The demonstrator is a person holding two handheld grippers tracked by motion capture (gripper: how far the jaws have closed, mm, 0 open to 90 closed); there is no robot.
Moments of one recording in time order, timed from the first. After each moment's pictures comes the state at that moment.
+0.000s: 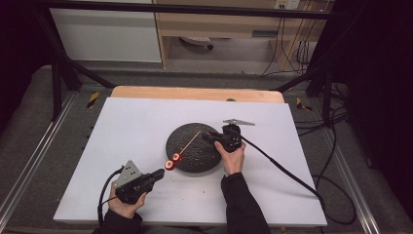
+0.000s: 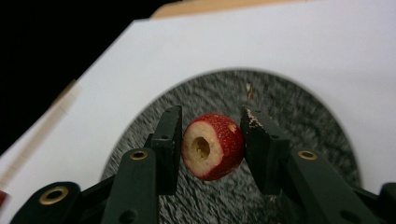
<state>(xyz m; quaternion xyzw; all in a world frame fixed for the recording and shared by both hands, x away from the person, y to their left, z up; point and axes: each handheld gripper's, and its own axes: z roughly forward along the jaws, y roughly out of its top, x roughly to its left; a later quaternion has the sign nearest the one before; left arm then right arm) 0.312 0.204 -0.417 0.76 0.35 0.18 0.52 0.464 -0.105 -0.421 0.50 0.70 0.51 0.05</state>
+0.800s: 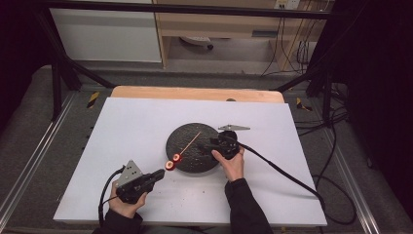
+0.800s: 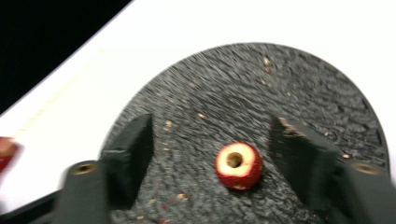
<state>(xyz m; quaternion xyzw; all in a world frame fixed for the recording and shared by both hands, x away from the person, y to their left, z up) 0.313 0.202 -0.419 0.77 0.35 0.18 0.51 0.446 -0.101 -0.420 0.46 0.73 0.49 0.05</state>
